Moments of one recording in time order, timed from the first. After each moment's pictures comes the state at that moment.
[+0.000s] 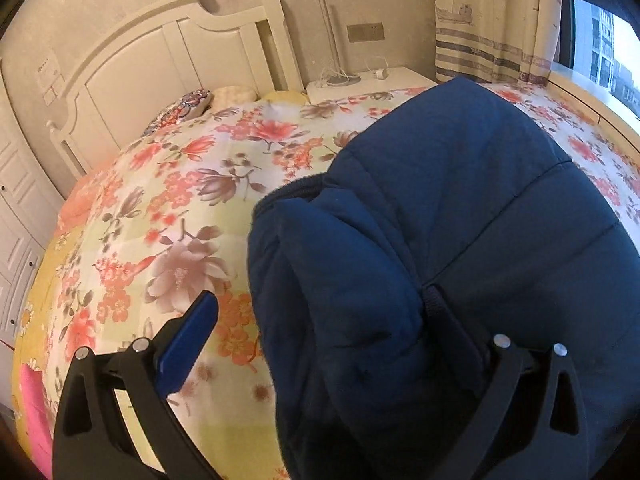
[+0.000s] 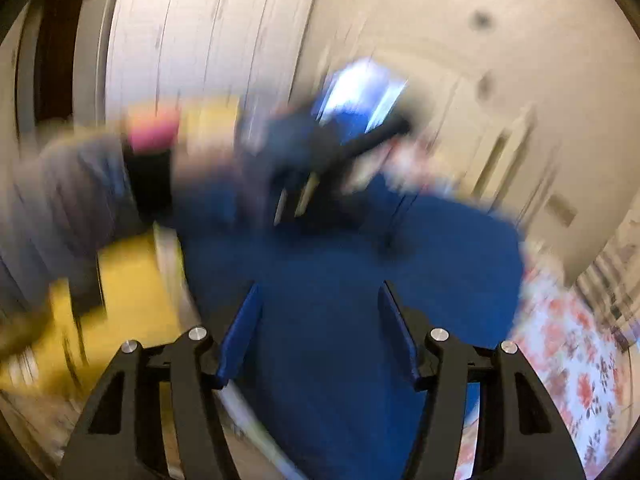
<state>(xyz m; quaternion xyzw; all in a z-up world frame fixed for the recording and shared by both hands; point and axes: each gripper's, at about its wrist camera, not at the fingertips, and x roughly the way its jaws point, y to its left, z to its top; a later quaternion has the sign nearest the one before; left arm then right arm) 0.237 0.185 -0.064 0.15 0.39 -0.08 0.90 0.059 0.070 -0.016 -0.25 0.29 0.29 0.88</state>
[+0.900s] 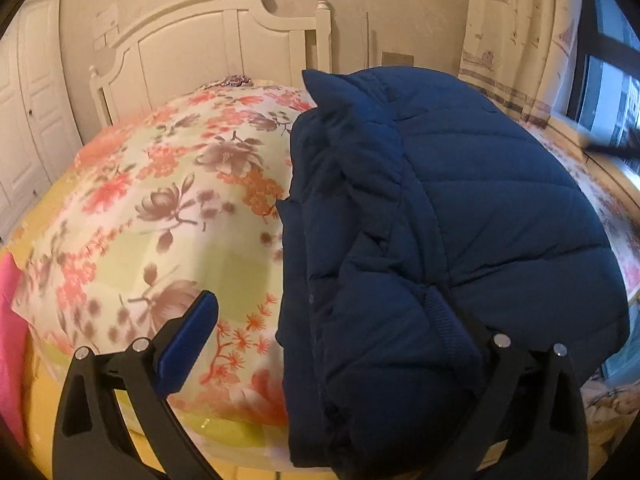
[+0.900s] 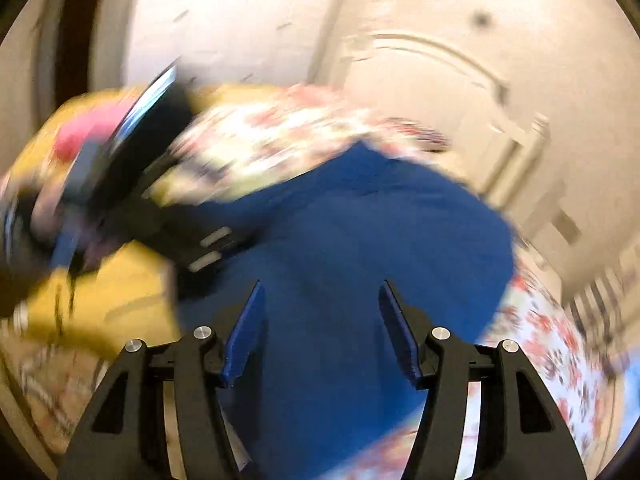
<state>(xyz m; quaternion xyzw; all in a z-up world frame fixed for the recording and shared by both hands) 0.100 0.217 -0.091 0.03 0.36 -0.05 0.93 0.117 -0.003 0.033 -0.16 0.28 0.30 0.90</state>
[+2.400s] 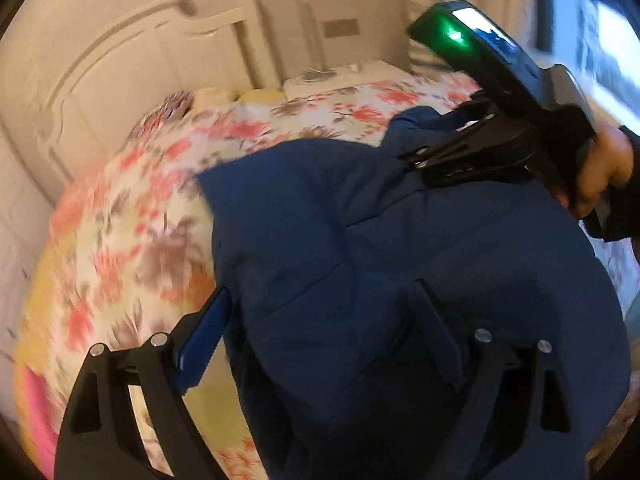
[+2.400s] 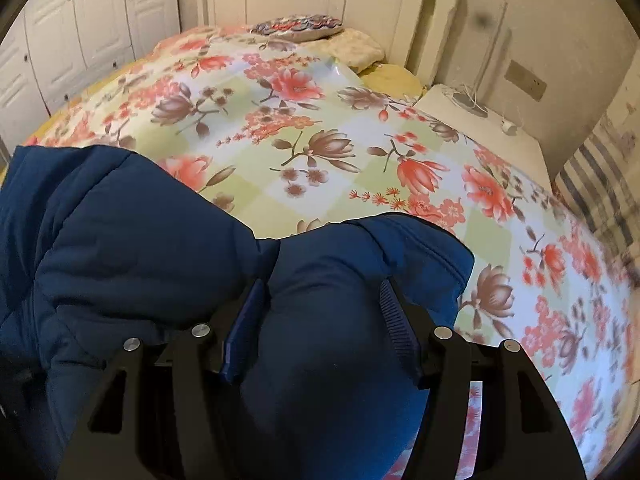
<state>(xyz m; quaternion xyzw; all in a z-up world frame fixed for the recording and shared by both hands) 0.206 0.169 -0.057 0.14 0.41 -0.11 0.89 0.333 -0.005 -0.043 -0.14 0.48 0.17 0.85</state>
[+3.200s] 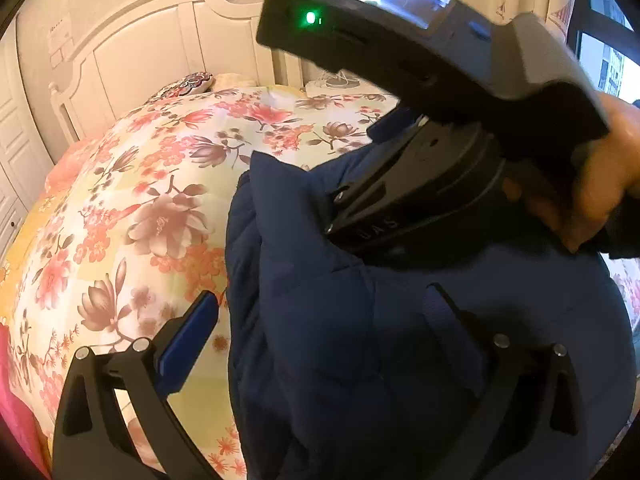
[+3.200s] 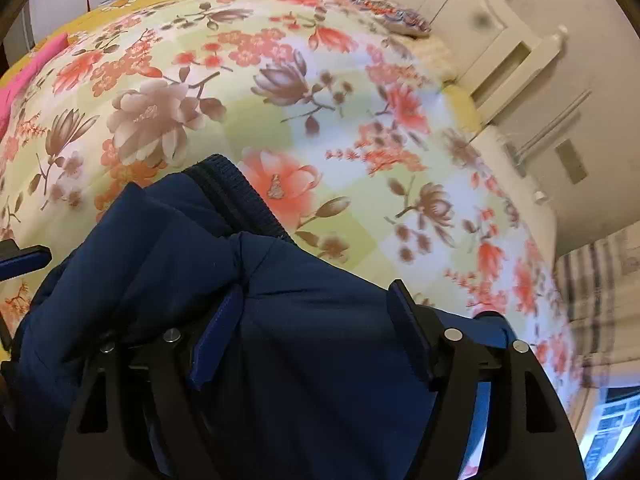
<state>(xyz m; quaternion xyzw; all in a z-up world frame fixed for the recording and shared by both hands) 0.205 0.191 -0.078 0.08 0.40 -0.10 0.91 0.327 0.115 -0.033 -0.29 0.47 0.21 0.81</state>
